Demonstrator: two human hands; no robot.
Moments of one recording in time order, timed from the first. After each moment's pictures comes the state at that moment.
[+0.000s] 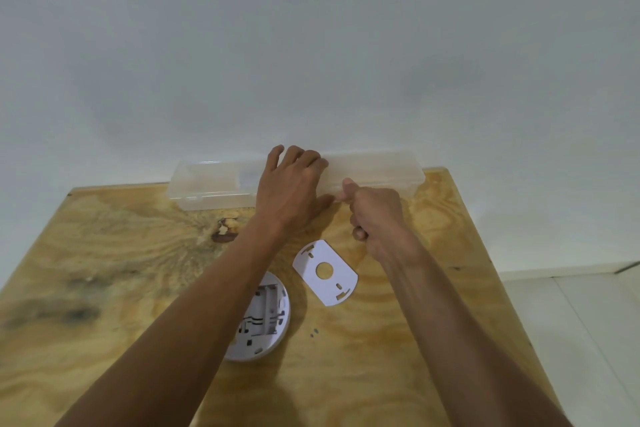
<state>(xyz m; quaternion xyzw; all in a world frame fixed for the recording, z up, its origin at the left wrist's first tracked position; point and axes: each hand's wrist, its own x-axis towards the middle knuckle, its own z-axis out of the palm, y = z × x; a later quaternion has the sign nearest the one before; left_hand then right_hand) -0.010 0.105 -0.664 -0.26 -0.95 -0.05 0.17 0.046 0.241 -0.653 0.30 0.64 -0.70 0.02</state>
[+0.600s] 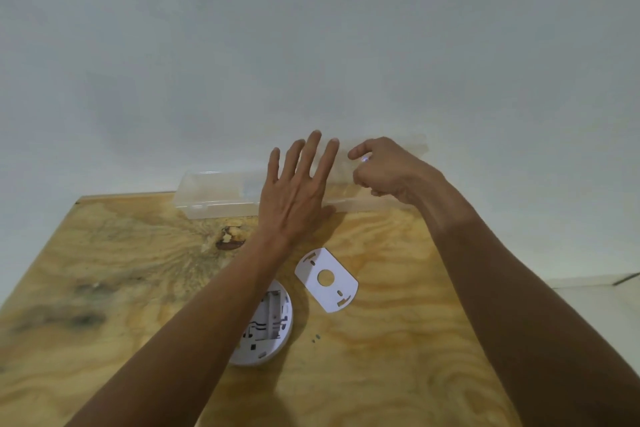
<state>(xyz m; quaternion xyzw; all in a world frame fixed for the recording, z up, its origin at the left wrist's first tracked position) 0.002 0.108 -0.660 -0.25 -0.93 -0.02 0.25 0.005 0.279 -0.590 0.10 0.87 -0.47 0.10</state>
